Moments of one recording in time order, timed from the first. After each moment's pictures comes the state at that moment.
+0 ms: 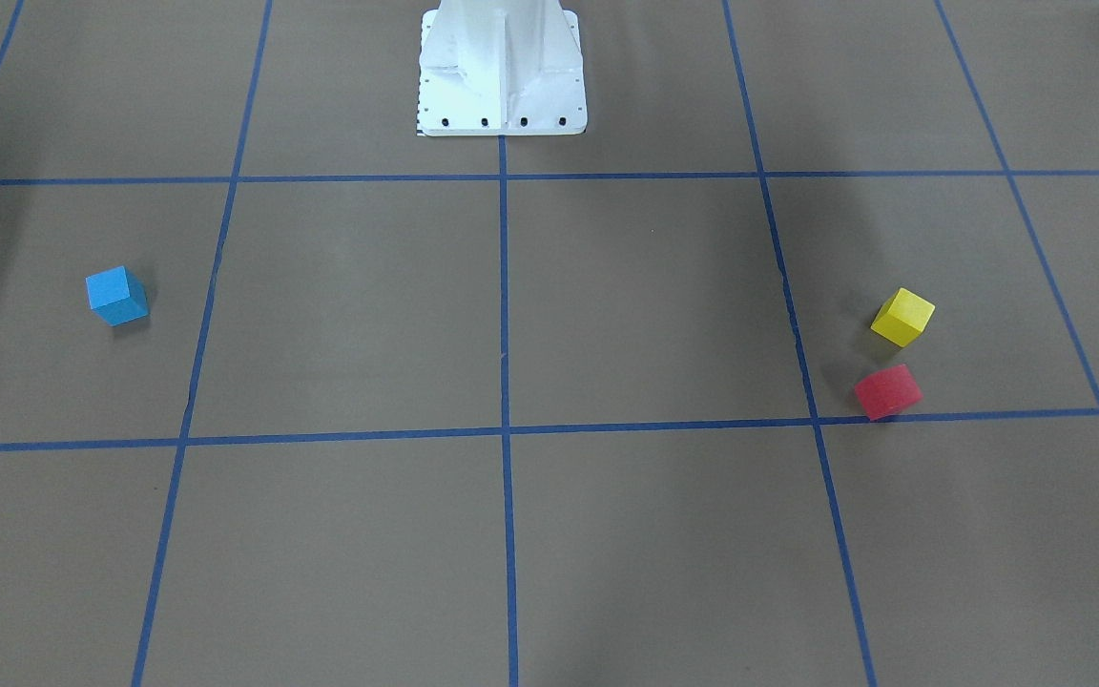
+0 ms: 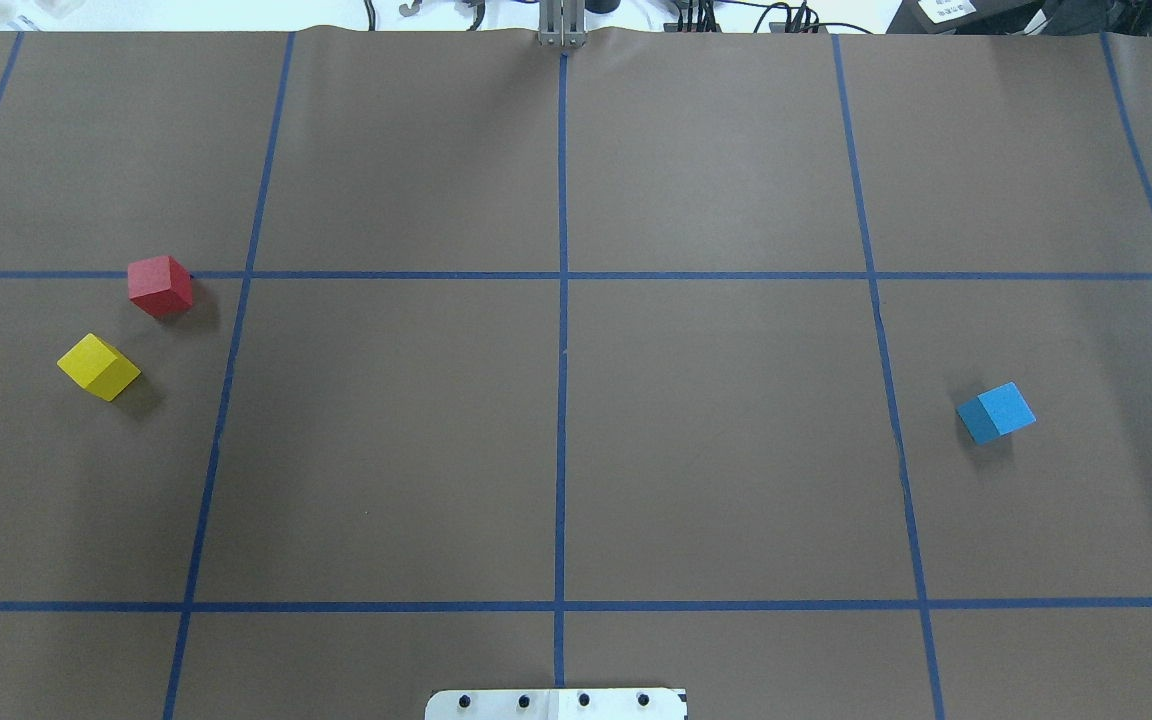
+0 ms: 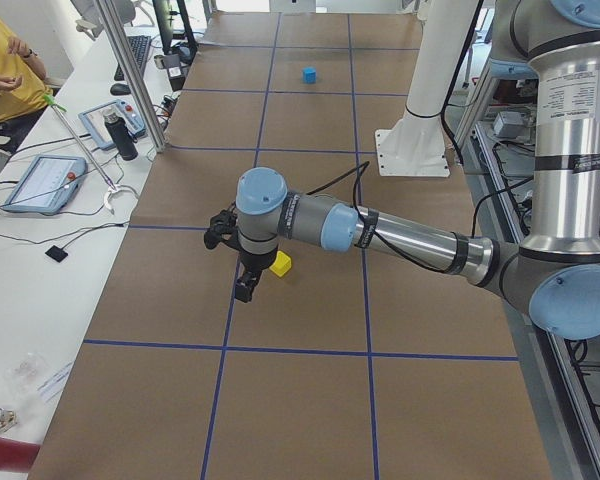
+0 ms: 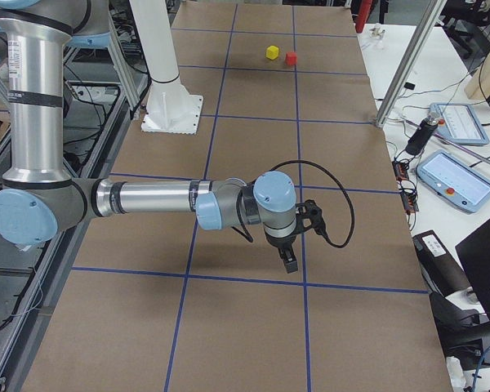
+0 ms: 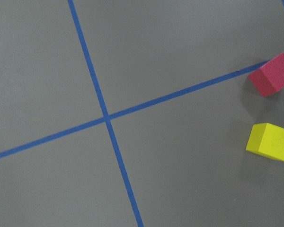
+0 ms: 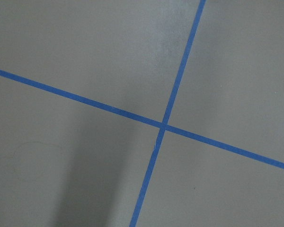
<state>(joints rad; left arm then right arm) -1.53 -1.55 -1.88 -1.58 -2.35 0.14 1.60 -1.64 1.71 -1.41 2.39 -0.19</state>
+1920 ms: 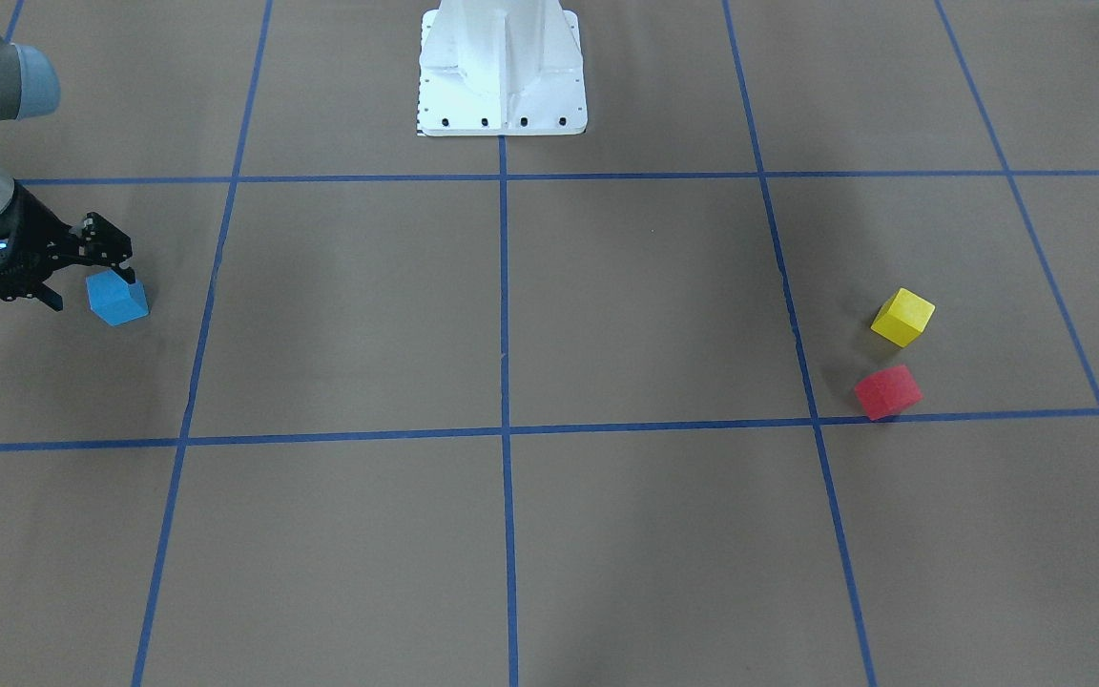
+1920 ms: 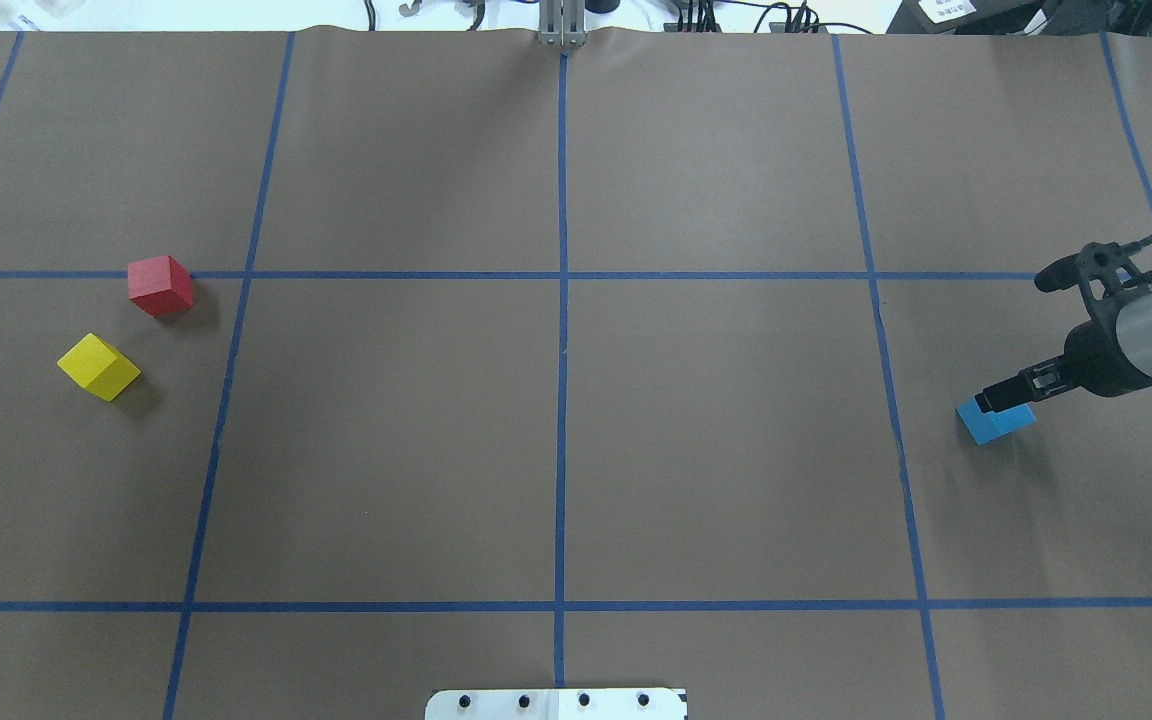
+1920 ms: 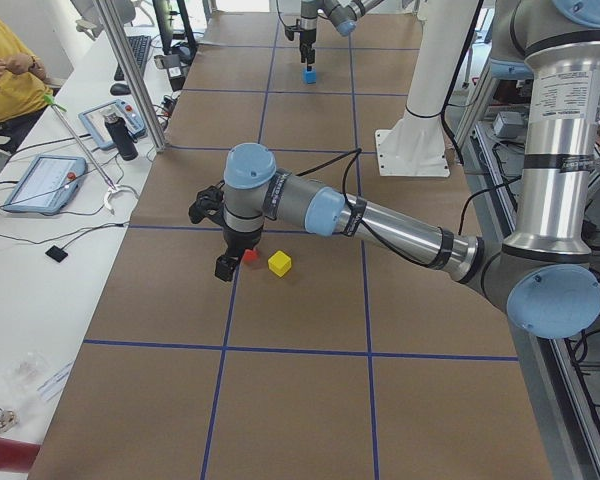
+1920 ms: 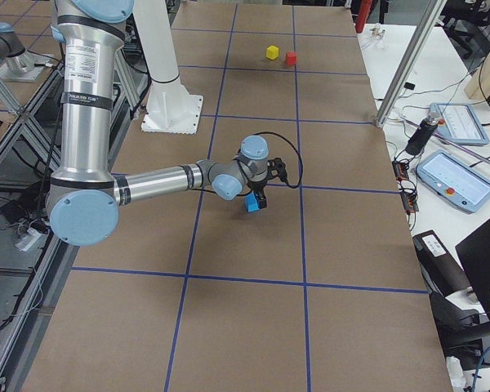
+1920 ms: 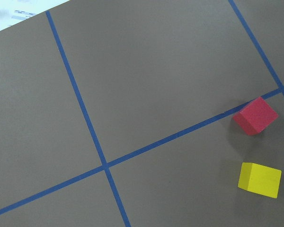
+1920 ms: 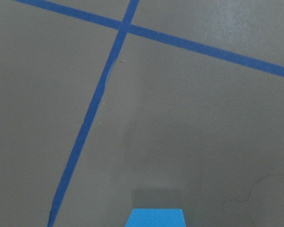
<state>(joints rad) -1.53 -1.59 -1.89 -1.59 -2.34 0.14 0.87 -1.68 1.79 -0.97 2.16 0.62</state>
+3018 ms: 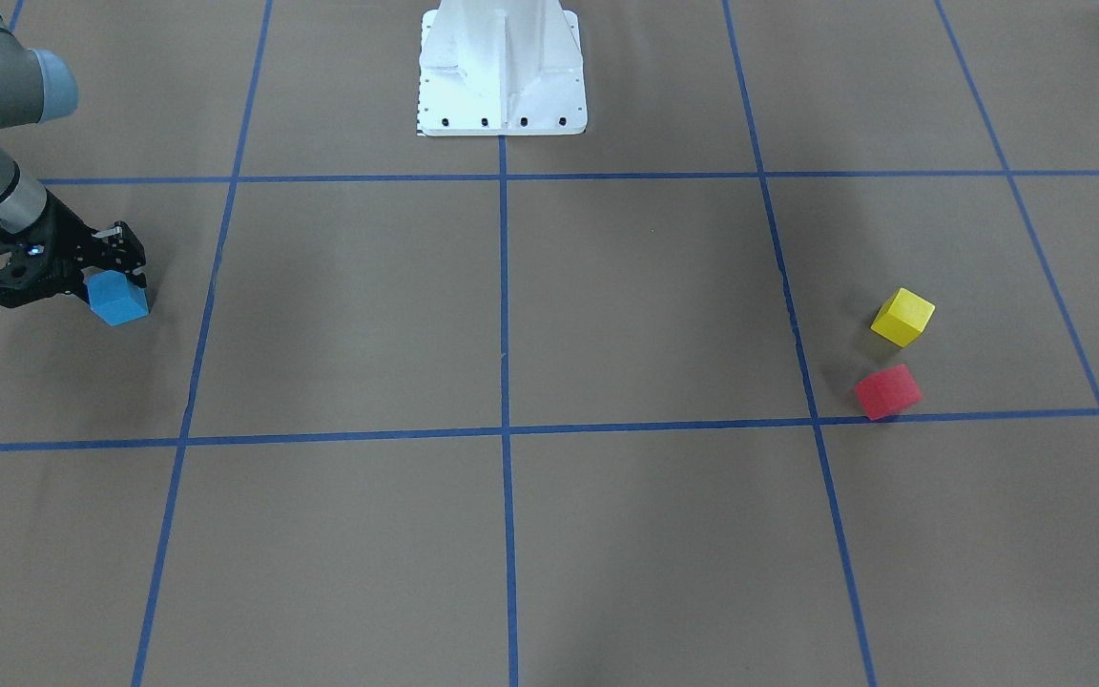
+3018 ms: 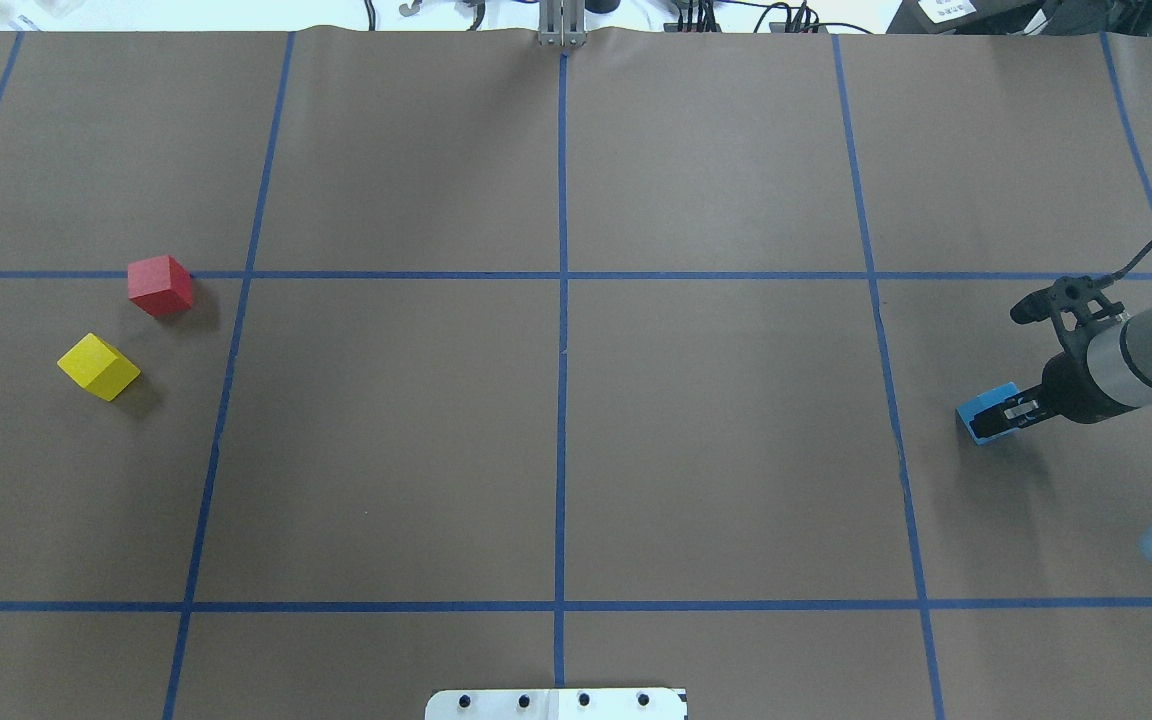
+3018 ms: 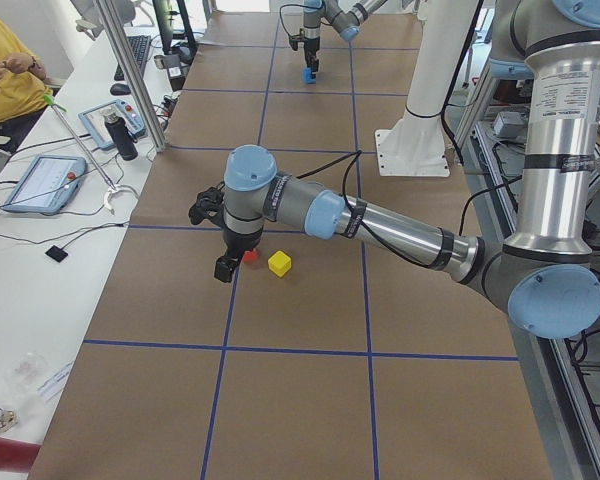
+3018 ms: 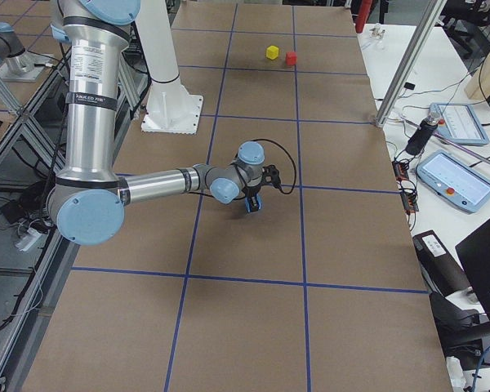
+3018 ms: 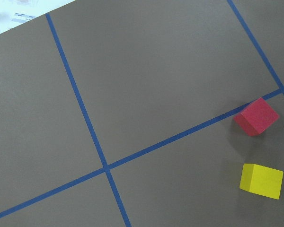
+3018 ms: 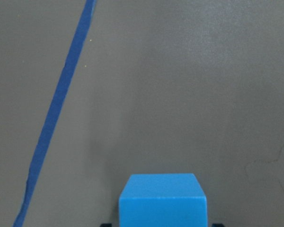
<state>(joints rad) -1.53 -1.58 -1.88 -1.61 -2.34 0.14 0.81 -1.67 1.75 -0.98 2.14 0.65</state>
